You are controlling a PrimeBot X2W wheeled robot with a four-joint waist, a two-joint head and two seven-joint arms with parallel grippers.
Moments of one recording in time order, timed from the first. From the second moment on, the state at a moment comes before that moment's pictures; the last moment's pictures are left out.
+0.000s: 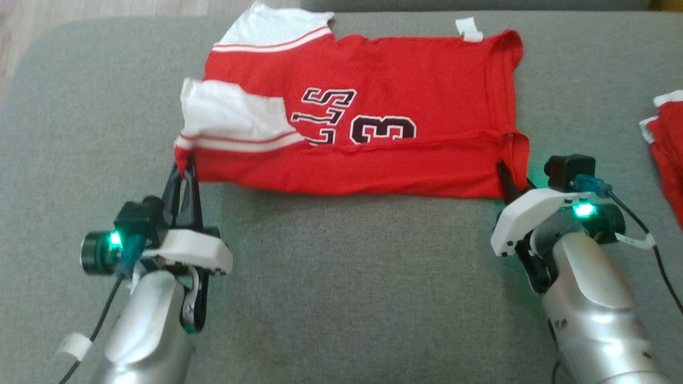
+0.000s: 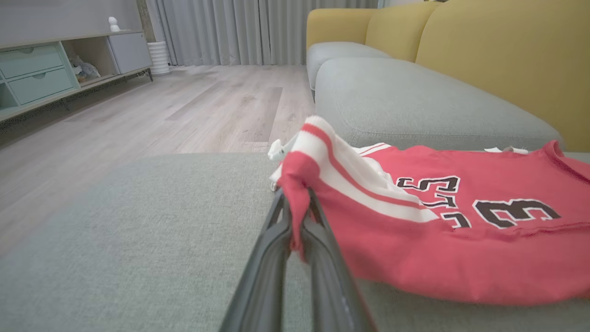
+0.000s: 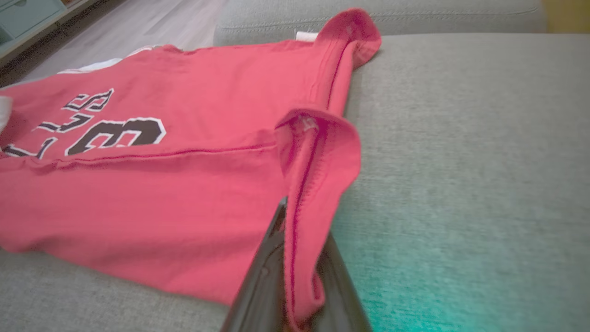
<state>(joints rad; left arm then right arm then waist) -0.42 0.14 -0.27 0.53 -0.30 0.09 -0.23 -0.54 -0.06 0.07 0.84 0.13 0.12 -0.01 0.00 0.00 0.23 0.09</state>
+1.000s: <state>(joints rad) -0.02 0.23 -0.35 0.29 -0.35 0.10 0.12 0.08 -0.05 -0.05 0.19 0.18 0.12 0.38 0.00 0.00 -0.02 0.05</state>
